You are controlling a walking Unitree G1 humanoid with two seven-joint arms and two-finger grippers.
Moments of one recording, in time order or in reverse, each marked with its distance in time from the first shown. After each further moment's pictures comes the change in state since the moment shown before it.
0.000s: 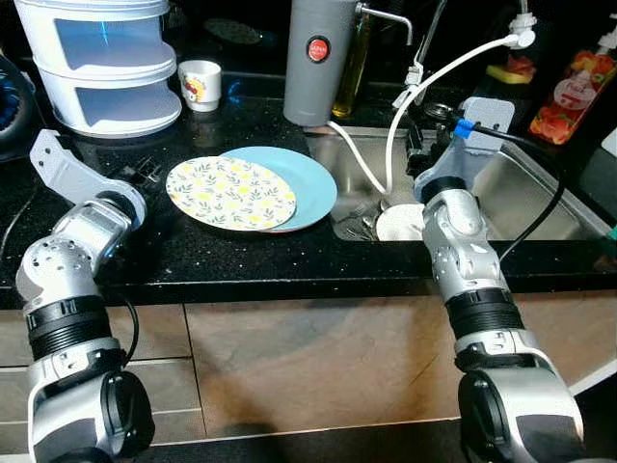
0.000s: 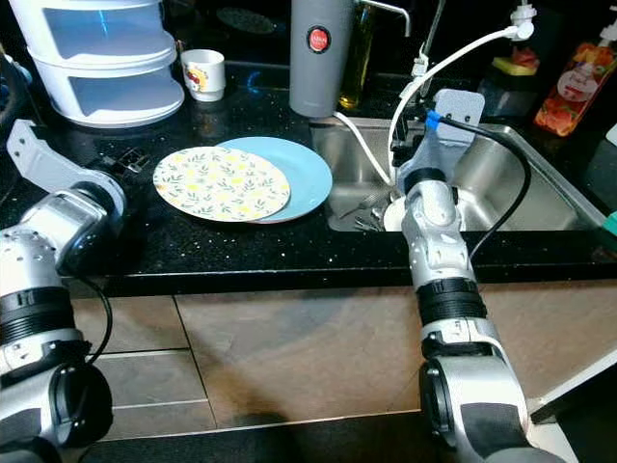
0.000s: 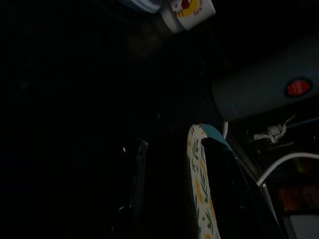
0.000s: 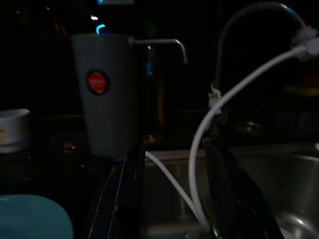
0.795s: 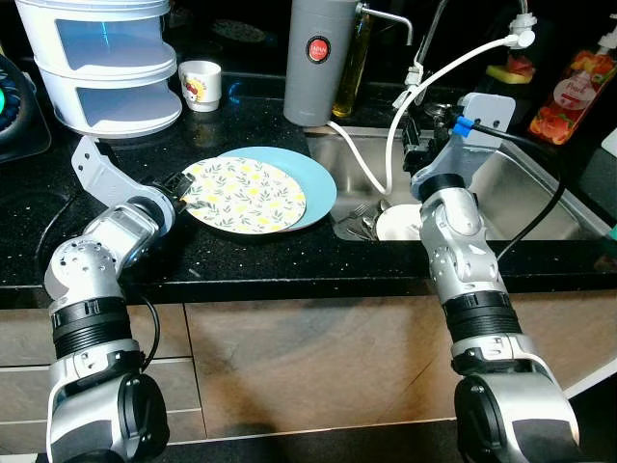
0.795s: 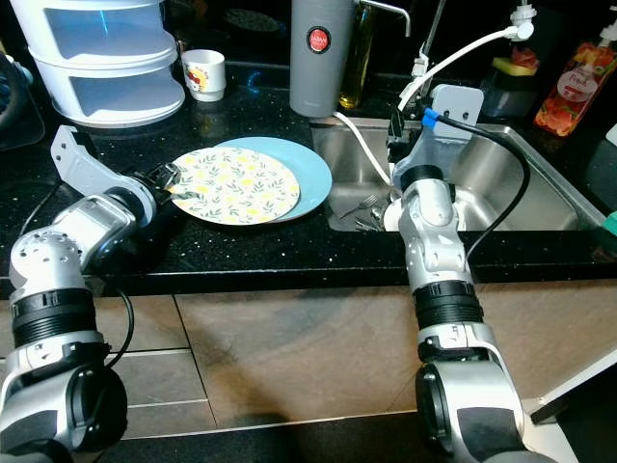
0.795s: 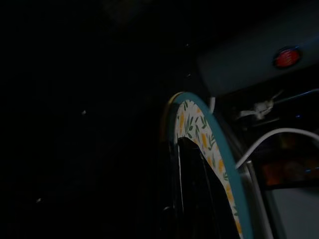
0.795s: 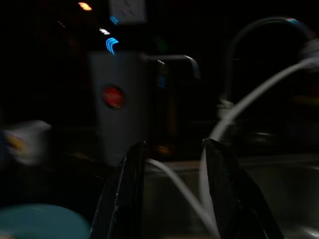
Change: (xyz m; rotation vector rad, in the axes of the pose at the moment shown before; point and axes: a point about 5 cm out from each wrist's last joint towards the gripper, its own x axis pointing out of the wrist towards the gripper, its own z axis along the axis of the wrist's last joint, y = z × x) left arm 0.004 -0.013 -0.017 -0.033 0.064 -0.076; right arm -0.003 0.011 0.010 0.074 -0.045 0.051
